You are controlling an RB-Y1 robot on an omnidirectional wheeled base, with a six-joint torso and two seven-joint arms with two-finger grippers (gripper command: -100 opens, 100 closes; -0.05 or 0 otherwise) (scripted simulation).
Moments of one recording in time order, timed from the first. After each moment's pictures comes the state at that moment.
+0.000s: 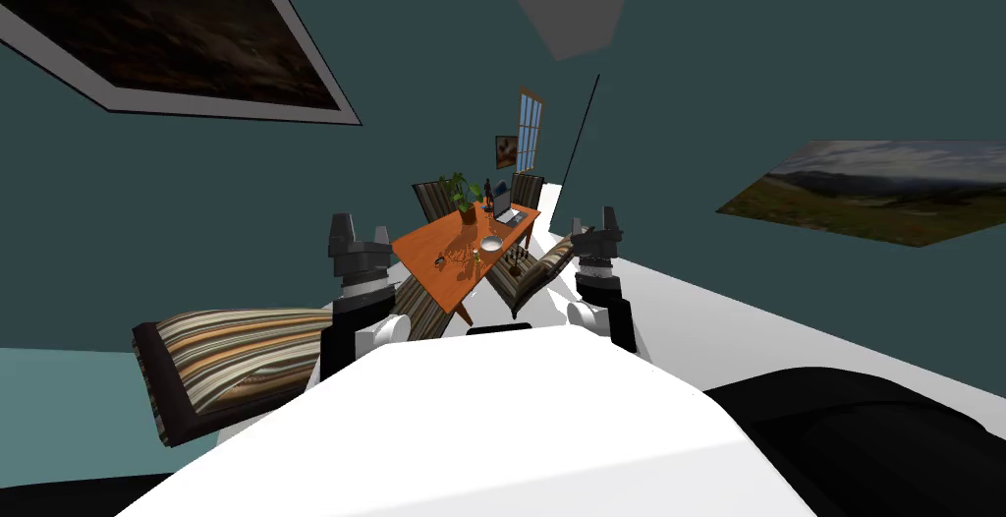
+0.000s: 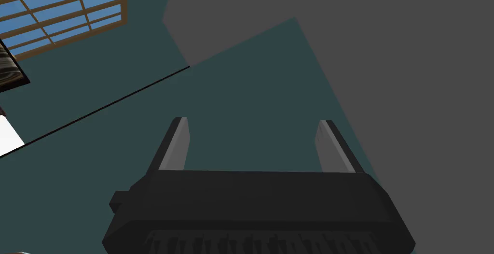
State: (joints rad) left arm 0.50 0.02 0.06 -2.36 0.09 -0.39 -0.12; right arm 0.52 -0.04 0.01 -2.37 -0.11 -0.39 -0.17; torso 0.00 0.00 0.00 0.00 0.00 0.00
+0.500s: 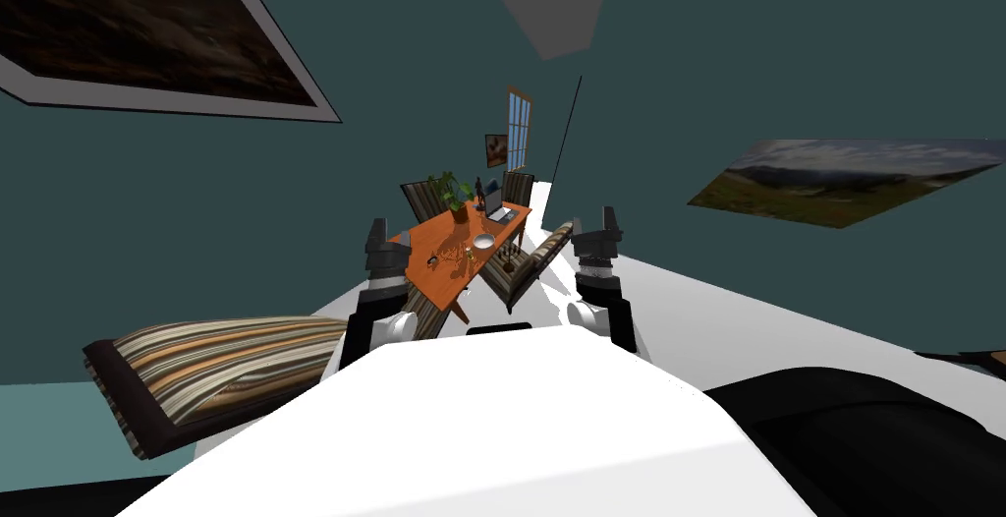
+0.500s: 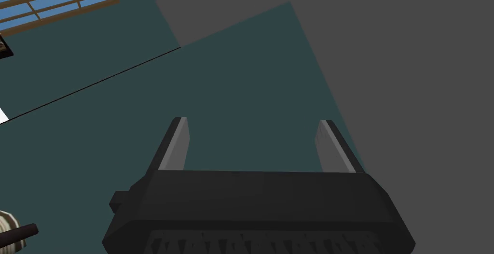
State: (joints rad) left arm 0.45 0.10 0.01 -2.26 0.07 -0.35 -0.07; right arm 0.52 -0.04 0.01 -2.37 -0.11 -0.39 -0.17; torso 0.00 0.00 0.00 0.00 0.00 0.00
